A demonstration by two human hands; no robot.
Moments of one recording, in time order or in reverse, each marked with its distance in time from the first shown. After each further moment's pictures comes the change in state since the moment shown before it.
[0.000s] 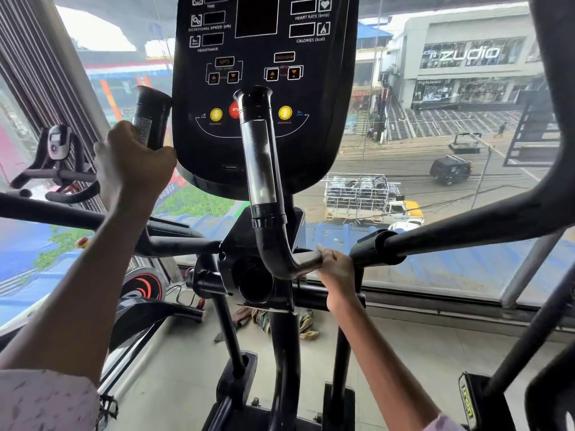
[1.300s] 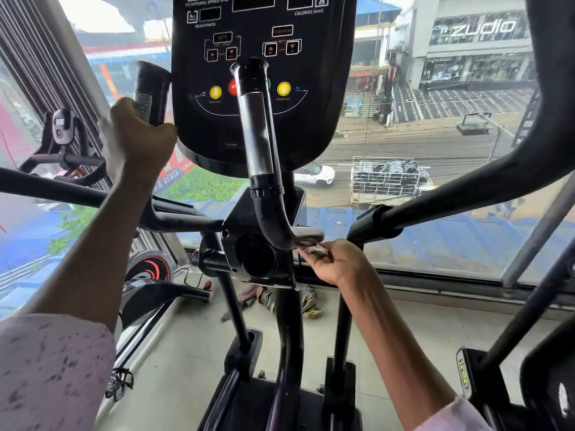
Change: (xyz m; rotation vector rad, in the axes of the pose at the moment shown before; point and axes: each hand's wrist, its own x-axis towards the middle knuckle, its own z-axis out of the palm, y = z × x) left_hand 0.008 -0.006 0.007 -0.006 -0.026 -0.056; right_hand -0.047 -0.057 -0.023 0.781 -0.101 0.741
